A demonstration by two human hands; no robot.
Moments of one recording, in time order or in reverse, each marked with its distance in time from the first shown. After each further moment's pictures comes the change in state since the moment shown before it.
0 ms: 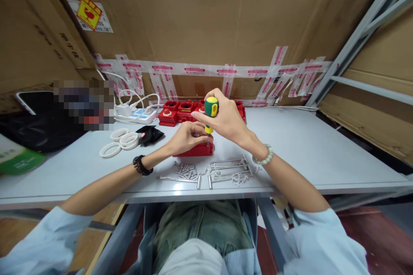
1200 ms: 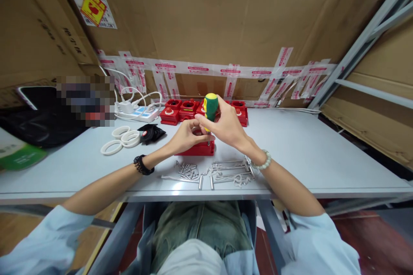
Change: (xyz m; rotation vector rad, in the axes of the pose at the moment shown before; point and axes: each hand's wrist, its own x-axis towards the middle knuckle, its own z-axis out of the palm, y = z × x) left_hand 0.000 -0.006 0.002 -0.286 0.126 -0.043; right_hand -0.004 0.009 0.017 0.187 -0.007 0.017
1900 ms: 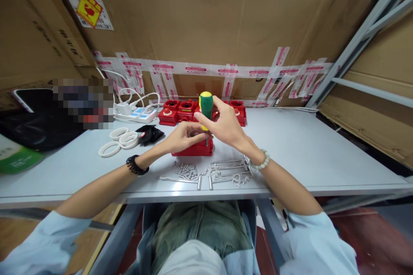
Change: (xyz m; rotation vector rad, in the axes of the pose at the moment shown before) left_hand -0.001 0.009 -0.010 0.119 -0.212 -0.003; right_hand -0.001 0.001 -0.002 -0.014 -0.009 -0.019
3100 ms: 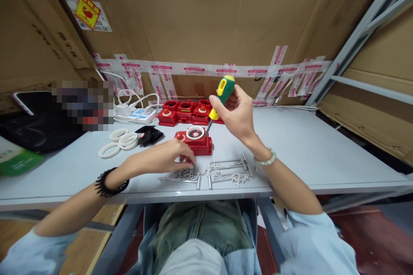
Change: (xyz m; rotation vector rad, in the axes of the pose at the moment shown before) left_hand -0.044 0.035 -0.017 0.623 -0.421 0.037; right_hand 0.007 0.002 -0.016 0.146 0.361 -0.040
